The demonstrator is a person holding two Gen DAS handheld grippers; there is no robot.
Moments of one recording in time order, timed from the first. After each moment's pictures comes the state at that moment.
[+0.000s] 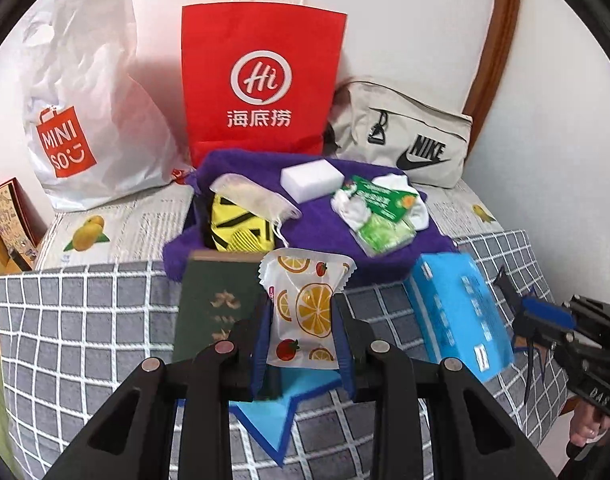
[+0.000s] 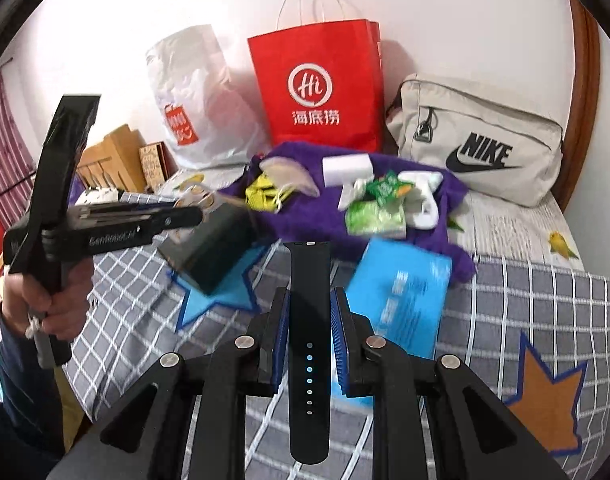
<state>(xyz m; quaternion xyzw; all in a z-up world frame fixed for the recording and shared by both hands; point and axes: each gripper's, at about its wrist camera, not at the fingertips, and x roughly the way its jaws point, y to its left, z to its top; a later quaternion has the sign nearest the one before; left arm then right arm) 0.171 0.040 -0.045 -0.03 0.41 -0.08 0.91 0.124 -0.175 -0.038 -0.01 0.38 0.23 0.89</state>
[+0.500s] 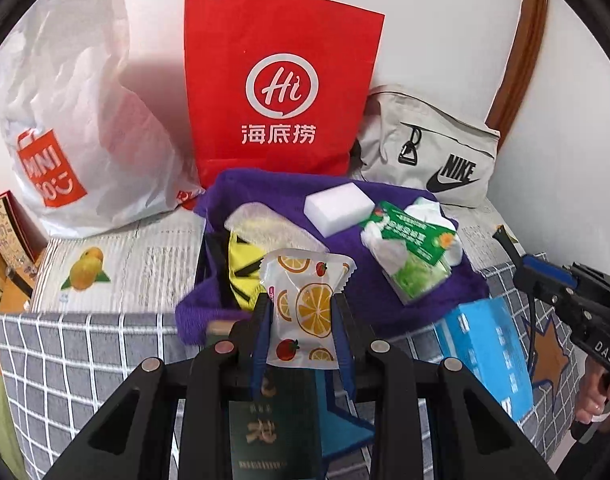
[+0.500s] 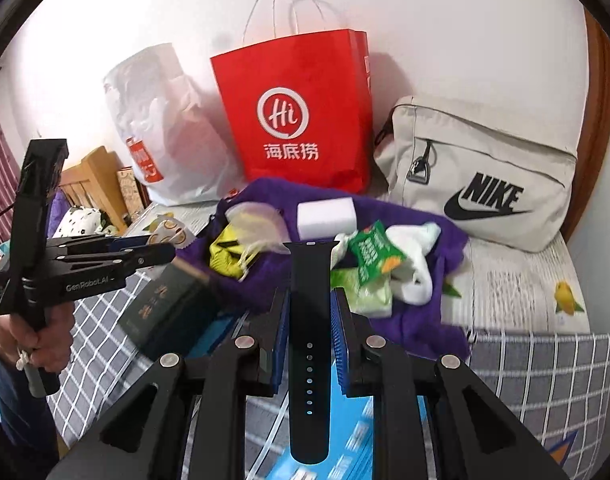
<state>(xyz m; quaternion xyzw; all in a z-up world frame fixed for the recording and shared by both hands) 0.241 0.055 -0.046 -0.02 0.42 -0.07 0.90 0.219 -0.163 -0.024 -0.01 0.38 0.22 0.90</state>
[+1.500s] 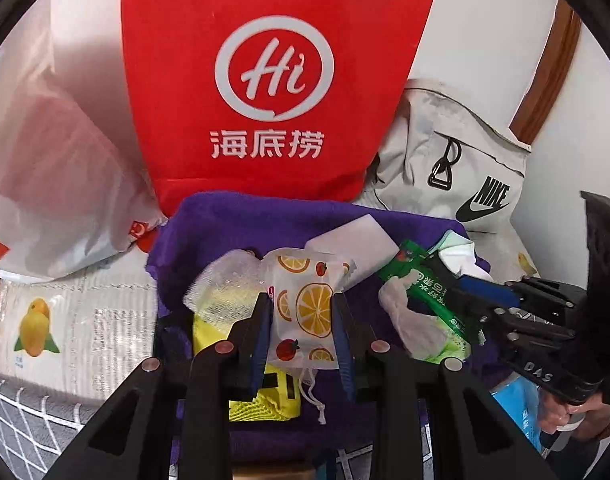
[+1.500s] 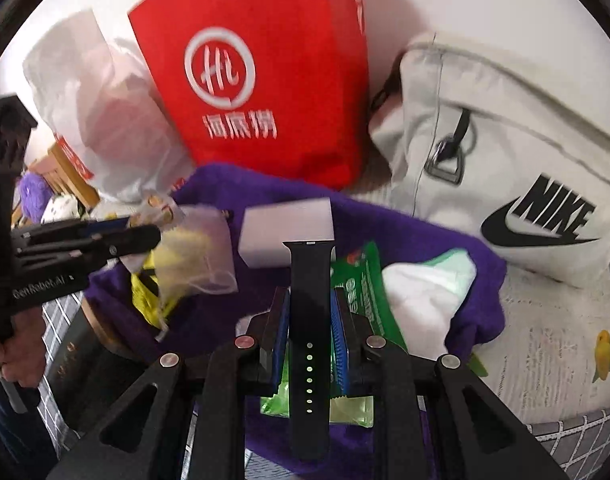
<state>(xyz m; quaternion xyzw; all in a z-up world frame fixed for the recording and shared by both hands) 0.347 0.045 -0.083 -0.05 0.45 -0.09 0.89 0.357 -0.140 -0.087 -0.03 0.45 0.22 0.87</state>
